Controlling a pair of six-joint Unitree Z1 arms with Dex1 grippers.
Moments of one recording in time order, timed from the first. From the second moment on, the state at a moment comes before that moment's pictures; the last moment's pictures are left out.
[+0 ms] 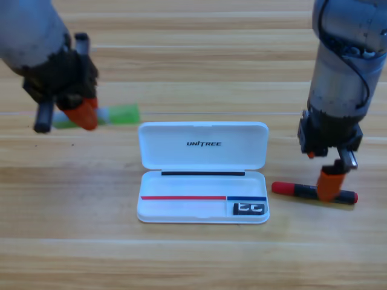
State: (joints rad) arm 0 -0.79 1.72 -1.52 1.04 0.16 0.76; arm 1 0.81 2.08 -1.71 1.20 -0.05 -0.80
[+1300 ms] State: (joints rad) arm 0 -0.95 2.11 -1.60 0.91 0.14 0.69; arm 1 0.71 2.25 -1.69 1.08 -0.02 -0.91
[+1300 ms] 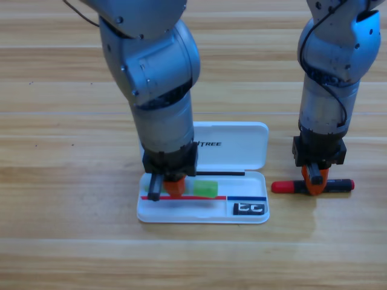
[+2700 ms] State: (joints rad) arm 0 -0.95 2.13 -1.61 0.91 0.14 0.66; arm 1 0.71 2.17 -1.62 1.14 0.00 -0.91
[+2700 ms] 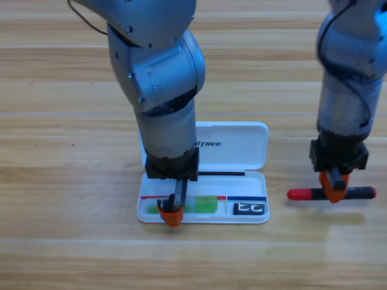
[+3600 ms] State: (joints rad) arm 0 -0.49 1.47 -1.35 0.94 -0.03 0.81; arm 1 0.92 2.38 -2.24 1.36 0.04 -0.79
